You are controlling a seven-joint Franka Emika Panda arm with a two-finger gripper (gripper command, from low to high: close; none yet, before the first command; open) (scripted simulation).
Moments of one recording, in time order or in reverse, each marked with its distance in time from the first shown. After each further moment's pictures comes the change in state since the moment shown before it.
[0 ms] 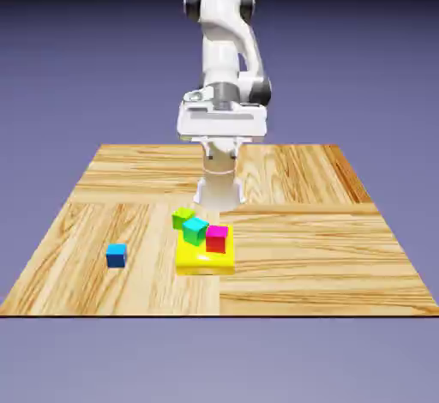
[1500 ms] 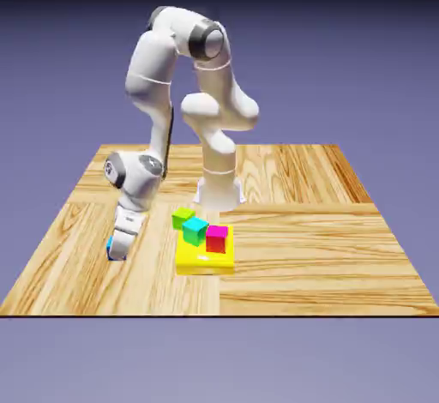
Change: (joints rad) arm -0.284 0.810 -0.427 0.237 -1.251 -0.082 -0.931
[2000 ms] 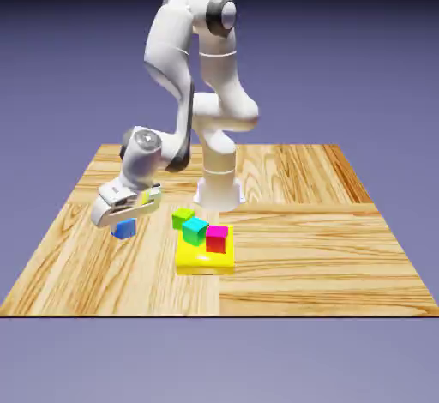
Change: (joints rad) arm -0.140 -0.235 0.276 -0.062 0.646 -0.334 0.459
